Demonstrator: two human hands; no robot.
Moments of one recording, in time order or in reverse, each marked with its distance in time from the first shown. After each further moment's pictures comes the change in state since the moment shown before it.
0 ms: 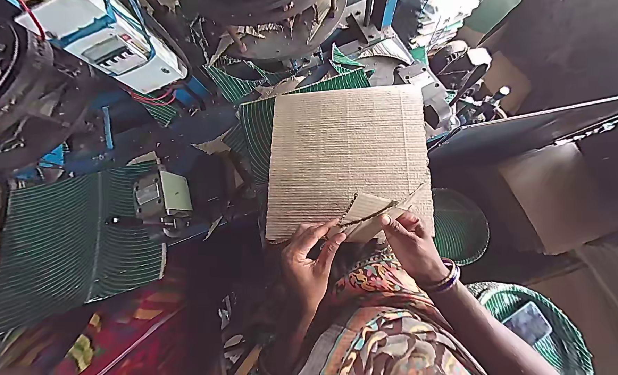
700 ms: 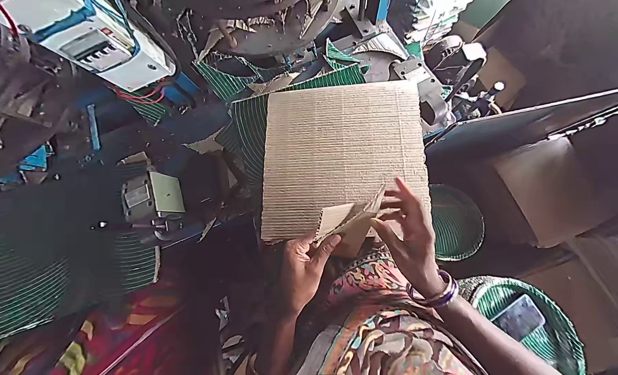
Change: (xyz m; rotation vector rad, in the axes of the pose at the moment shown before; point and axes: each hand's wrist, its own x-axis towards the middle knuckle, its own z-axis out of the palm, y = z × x) left_hand 0.001 0.002 -0.010 -0.200 -0.190 -0.210; right_hand -0.006 0.000 0.001 -0.743 0.065 -0.374
